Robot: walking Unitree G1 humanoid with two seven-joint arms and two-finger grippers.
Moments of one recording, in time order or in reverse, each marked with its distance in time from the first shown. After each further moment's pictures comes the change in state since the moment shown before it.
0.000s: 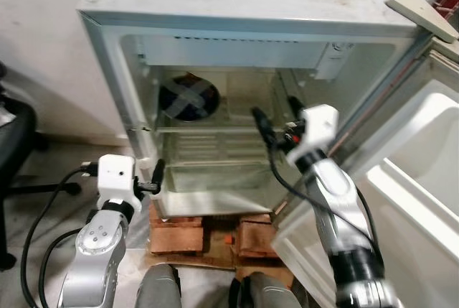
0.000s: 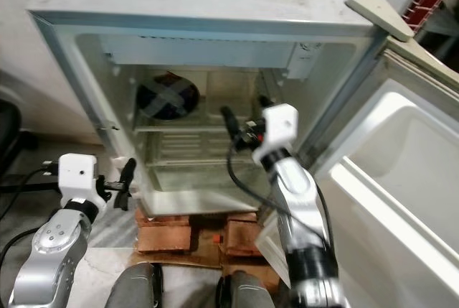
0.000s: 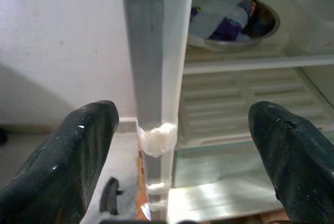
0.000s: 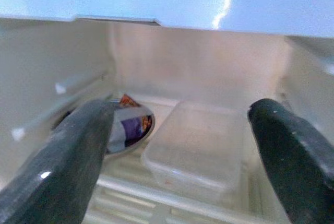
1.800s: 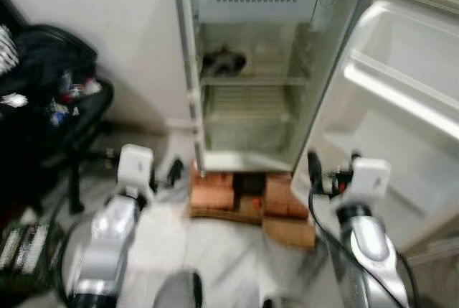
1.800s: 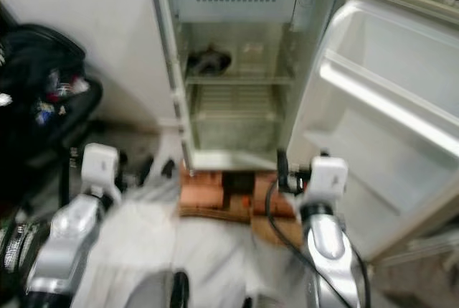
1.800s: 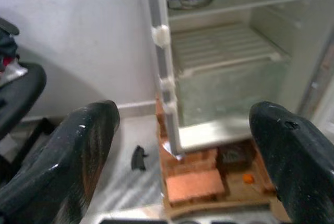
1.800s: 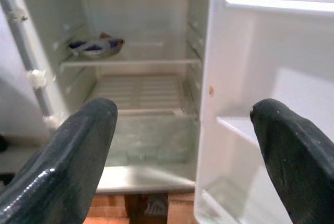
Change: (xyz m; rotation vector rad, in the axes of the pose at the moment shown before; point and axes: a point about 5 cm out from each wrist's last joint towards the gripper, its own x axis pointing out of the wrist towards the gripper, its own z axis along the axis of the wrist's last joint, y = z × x) left arm 0.019 -0.014 -0.017 0.042 0.026 -0.123; right arm -0.079 -0.030 -0.017 -0.077 0.174 -0.384
